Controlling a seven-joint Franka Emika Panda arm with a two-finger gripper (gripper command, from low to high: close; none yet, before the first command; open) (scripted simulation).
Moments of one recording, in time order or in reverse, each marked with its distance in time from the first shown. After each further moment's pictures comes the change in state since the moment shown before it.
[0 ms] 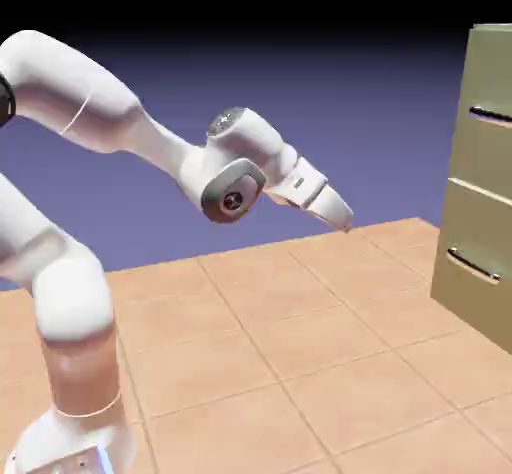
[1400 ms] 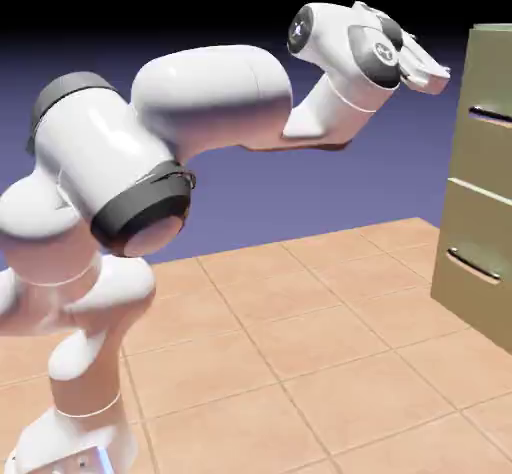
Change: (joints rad) arm 1.522 -0.149 -1.267 0.969 -1.600 -0.154 -1.788
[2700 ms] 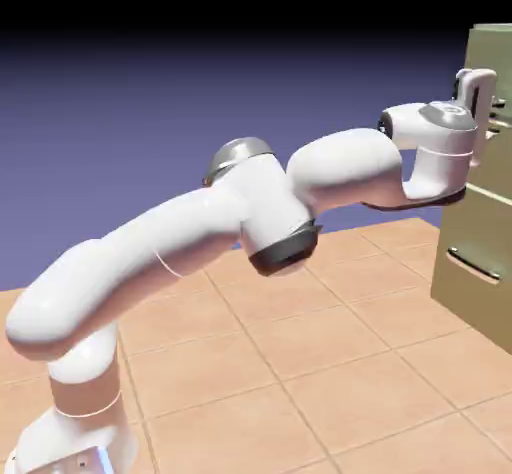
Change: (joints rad) arm 0.980 -0.250 -0.701 0.783 -0.798 -0.044 -1.232
